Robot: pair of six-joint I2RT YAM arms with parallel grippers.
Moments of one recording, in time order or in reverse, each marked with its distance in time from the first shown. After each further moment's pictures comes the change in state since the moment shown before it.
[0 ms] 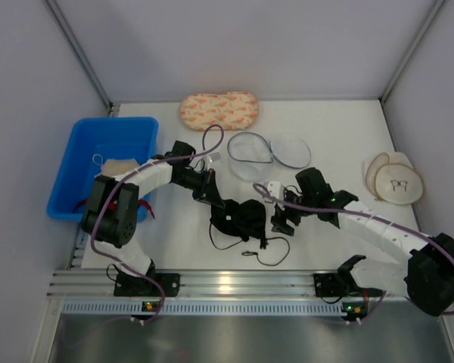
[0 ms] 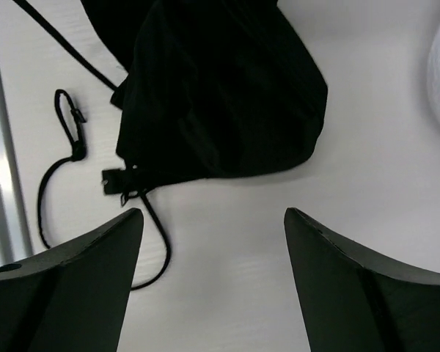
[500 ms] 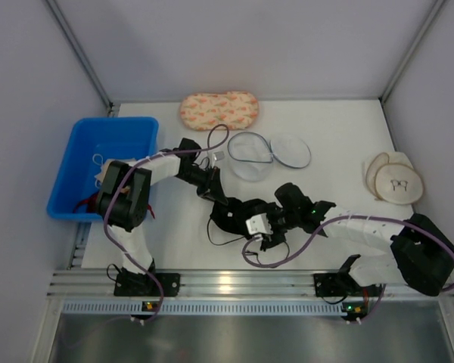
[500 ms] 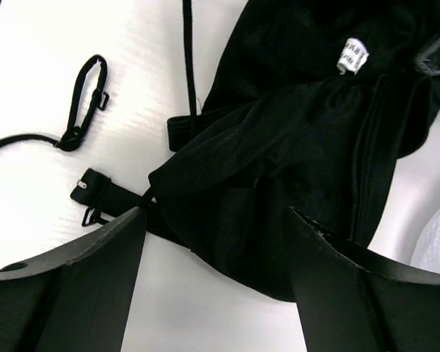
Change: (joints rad) left arm 0.000 0.191 0.110 -0.021 0.000 0.015; right arm 0.248 0.128 -0.095 0.254 0.061 -0.461
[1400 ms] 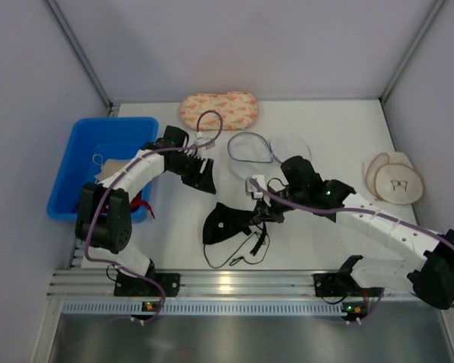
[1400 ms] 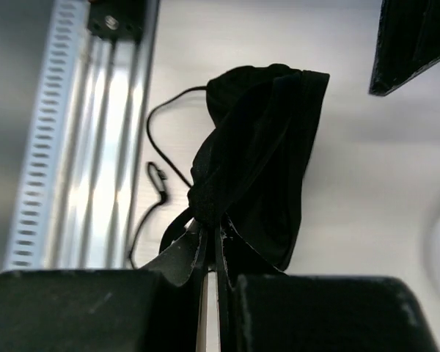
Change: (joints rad) left arm 0.042 -0.233 0.044 -0.119 -0.297 0.232; right arm -0.005 -0.097 0.333 -0.268 -0.170 0.460
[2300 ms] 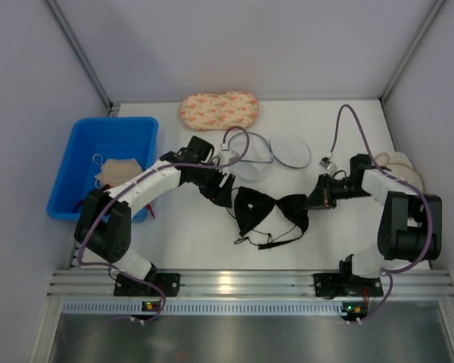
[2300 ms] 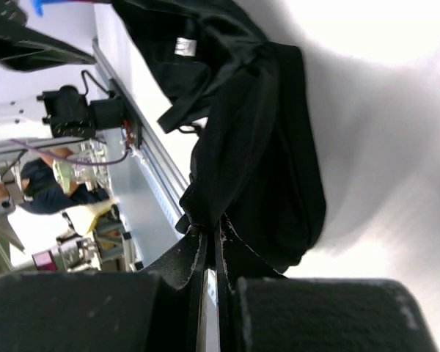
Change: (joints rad) left arm -0.225 -0.062 -0.055 0.040 -0.115 0.017; right arm -0.905 0.336 -0.091 -0.330 -0.407 0.412
